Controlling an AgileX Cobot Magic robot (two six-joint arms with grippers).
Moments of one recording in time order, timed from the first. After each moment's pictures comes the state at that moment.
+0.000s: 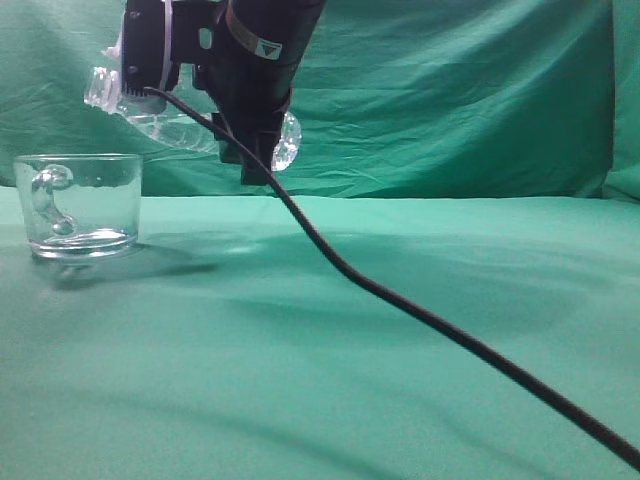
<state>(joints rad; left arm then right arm) 0.06 -0.02 0.02 -0.09 0.35 0.11 0.80 2.17 -1.54 -1.65 0.38 0.33</state>
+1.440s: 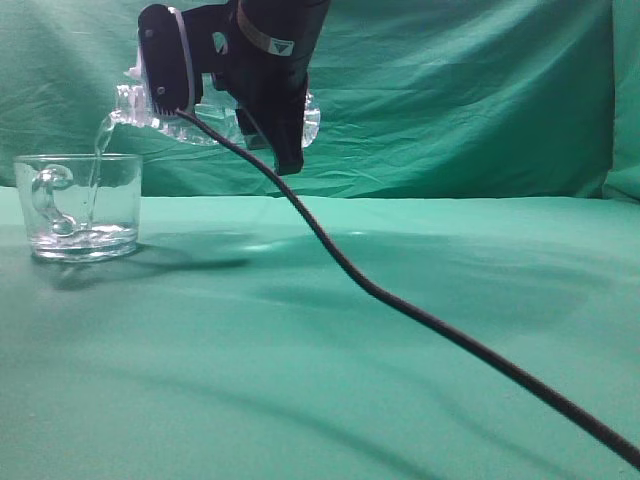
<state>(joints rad) 0.06 -0.02 0.02 -0.09 0.35 0.11 0.80 2.17 -1.54 -1.71 0.50 0.24</state>
